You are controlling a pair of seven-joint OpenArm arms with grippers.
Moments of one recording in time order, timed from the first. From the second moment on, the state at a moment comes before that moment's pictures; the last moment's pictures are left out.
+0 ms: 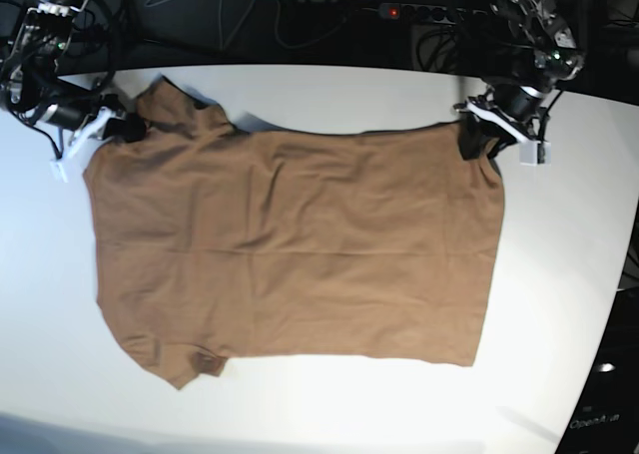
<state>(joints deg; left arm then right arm) 16.5 2.2 -35.1 83.7 -16.1 -40.9 32.9 -13.2 14.9 35.0 82.1 54.9 36.3 -75.2</state>
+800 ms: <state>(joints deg) 15.2 3.2 -40.6 88.1 -14.4 -41.6 42.3 -10.9 18.7 29.0 84.6 54.6 36.1 -72.0</state>
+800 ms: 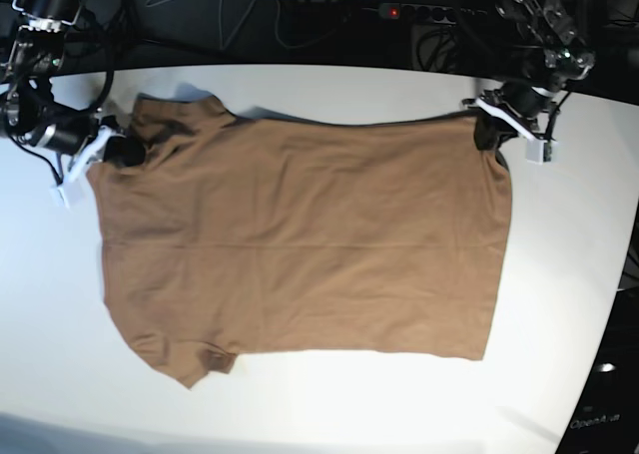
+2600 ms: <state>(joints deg) -9.0 4.2 -40.8 97.0 -2.3 -39.5 72.7 0.0 19.2 24.7 89.7 49.2 33.8 -72.5</state>
